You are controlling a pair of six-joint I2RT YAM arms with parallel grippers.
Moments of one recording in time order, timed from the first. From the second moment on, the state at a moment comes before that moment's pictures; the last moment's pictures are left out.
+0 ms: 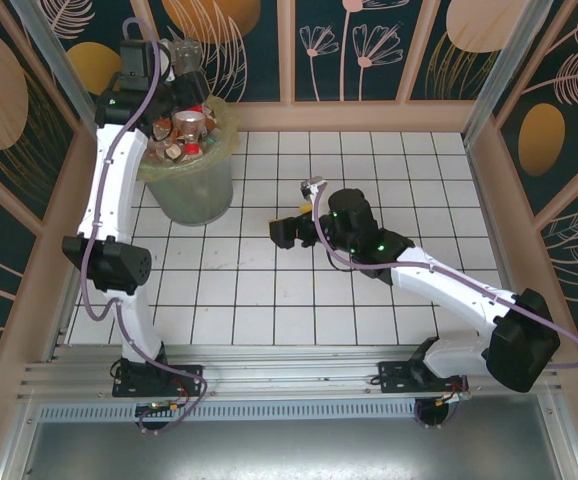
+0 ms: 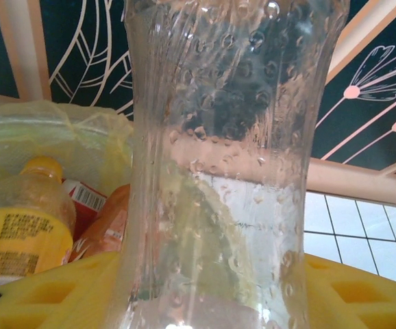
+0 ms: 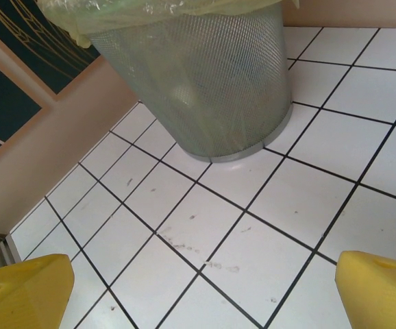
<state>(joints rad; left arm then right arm) -0.14 1.97 2.38 -0.94 0.12 -0.41 0.79 1.28 0.94 -0.03 -0.15 0.37</state>
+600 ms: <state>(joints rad) -0.14 1.99 2.31 -0.99 0.08 -0.41 0.79 1.27 0.92 -0.02 -0.16 0.37</state>
